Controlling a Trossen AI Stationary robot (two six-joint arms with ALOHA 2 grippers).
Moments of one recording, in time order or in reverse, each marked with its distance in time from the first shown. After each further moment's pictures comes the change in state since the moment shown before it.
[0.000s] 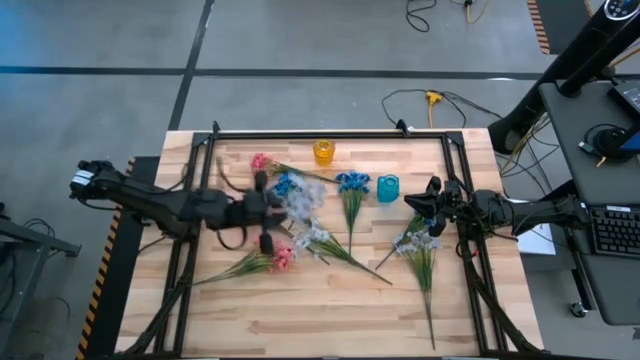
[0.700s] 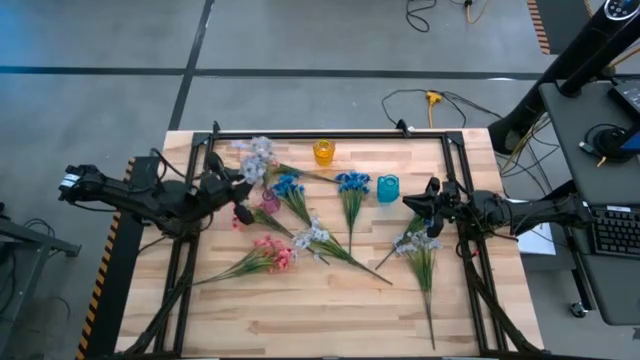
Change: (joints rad) left arm 0.026 -0.309 -0.229 0.142 -0.331 0.241; right arm 0.000 0.039 -0.002 0.004 0.001 0.000
